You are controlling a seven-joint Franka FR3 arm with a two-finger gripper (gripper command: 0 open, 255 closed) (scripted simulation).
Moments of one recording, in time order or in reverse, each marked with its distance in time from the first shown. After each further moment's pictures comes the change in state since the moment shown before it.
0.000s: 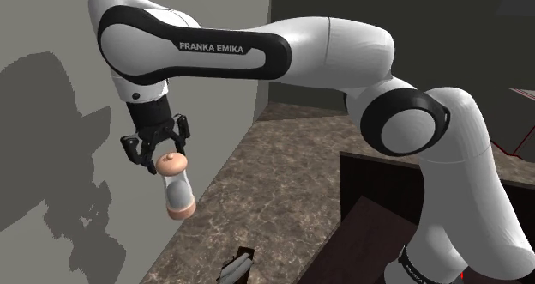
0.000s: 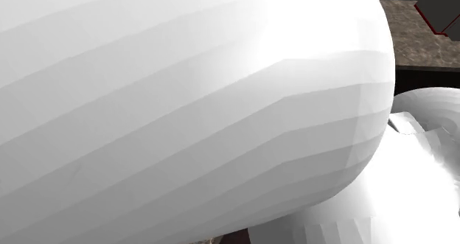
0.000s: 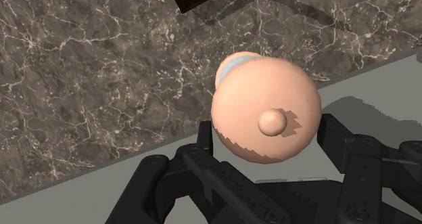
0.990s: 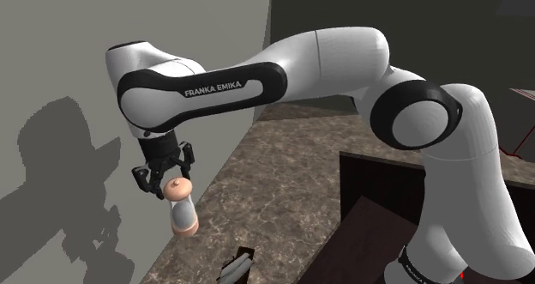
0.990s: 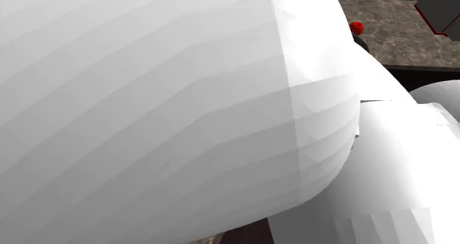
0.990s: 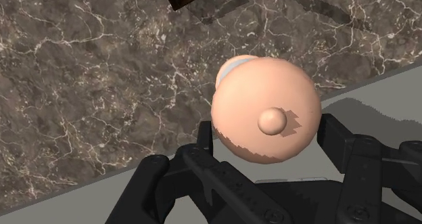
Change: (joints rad) arm -0.012 -0.054 0.001 -0.292 0.006 0.237 0.001
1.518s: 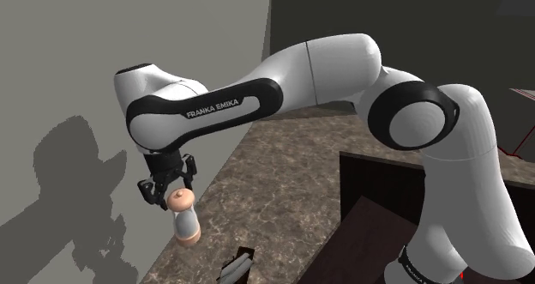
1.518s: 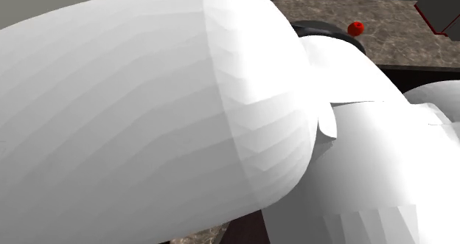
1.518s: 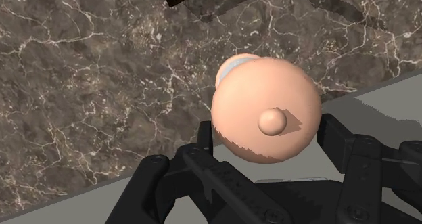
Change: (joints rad) arm -0.004 0.009 -0.002 -0.091 -0.001 0.100 -0.003
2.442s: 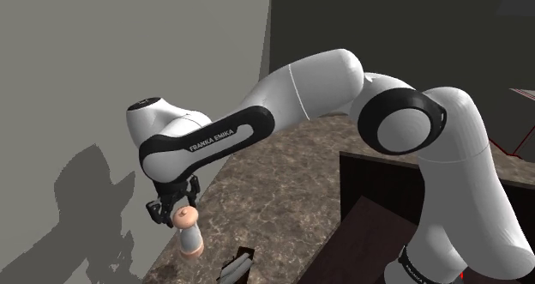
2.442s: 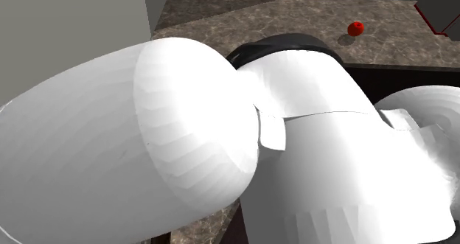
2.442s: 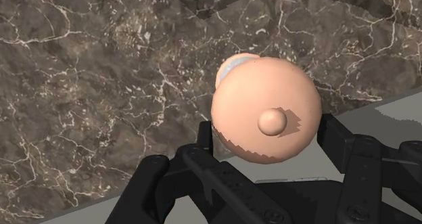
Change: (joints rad) arm -0.001 0.051 -0.005 -0.109 -0.007 0.159 -0.001
